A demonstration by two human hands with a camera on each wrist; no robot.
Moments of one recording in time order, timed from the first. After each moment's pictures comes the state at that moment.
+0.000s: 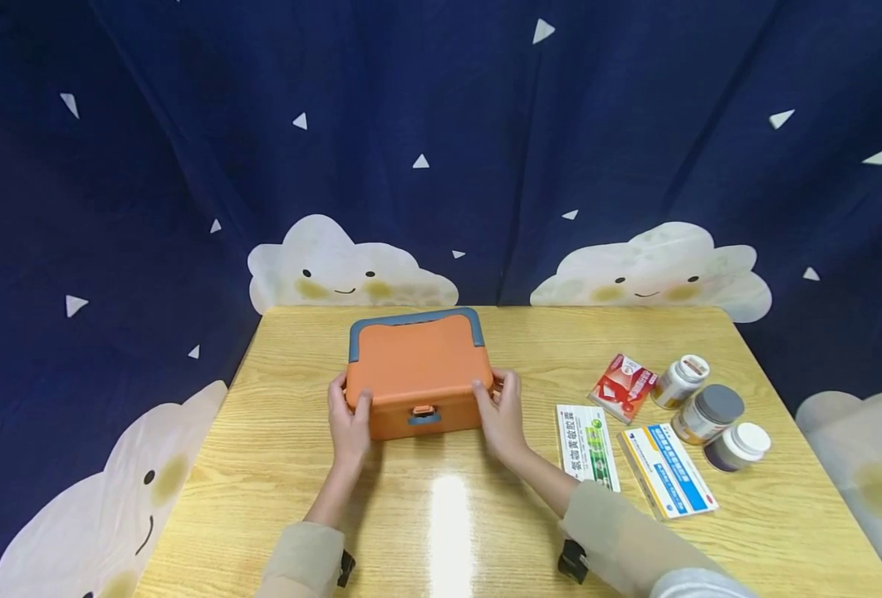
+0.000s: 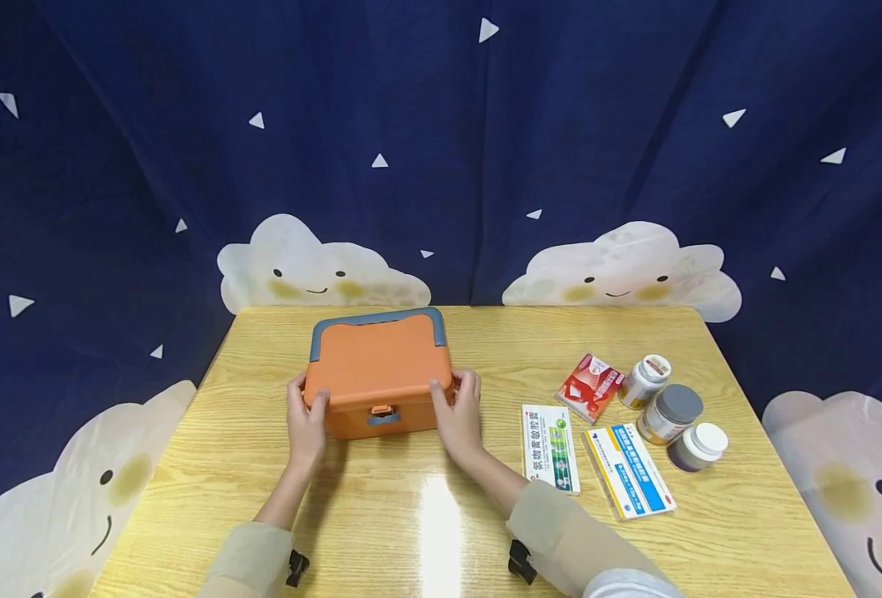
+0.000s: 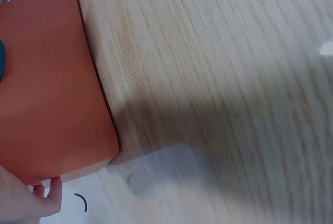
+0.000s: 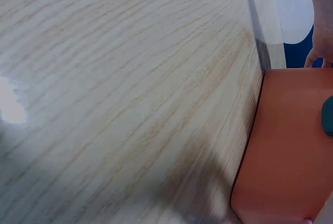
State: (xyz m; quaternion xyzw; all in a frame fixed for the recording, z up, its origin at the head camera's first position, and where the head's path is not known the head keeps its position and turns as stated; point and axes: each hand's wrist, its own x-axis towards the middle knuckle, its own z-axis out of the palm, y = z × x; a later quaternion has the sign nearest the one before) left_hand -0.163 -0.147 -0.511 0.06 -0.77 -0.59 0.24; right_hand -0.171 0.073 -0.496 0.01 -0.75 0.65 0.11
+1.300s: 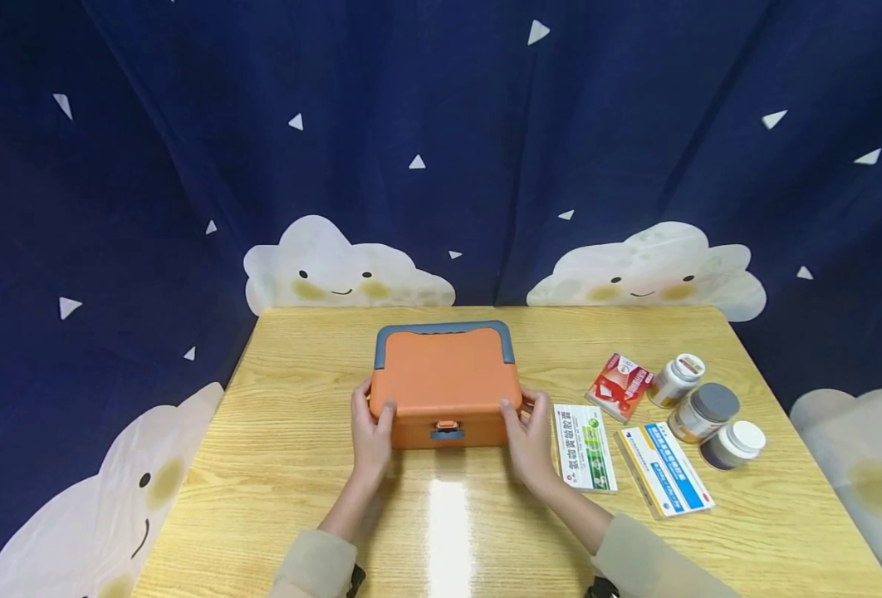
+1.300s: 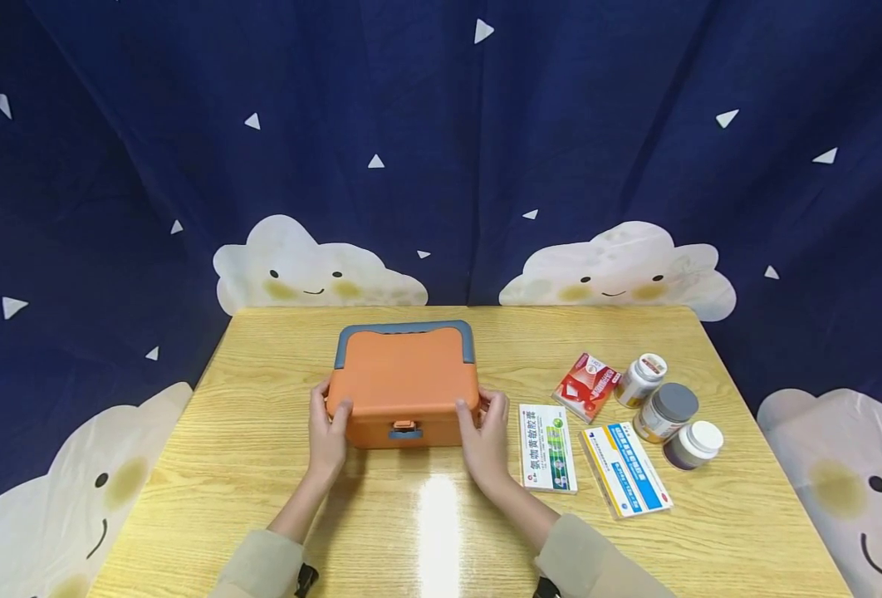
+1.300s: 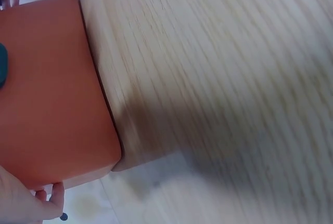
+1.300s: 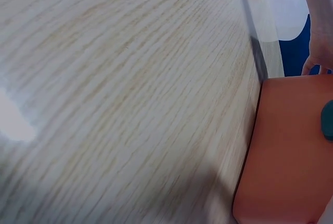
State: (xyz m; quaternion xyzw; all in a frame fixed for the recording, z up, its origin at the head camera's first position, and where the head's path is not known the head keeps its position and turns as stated) left_hand -0.152 -0.115 -0.513 0.02 -0.77 -0.59 0.22; right_hand -0.137 0.105 -0.493 -0.03 -0.76 0.64 0.12
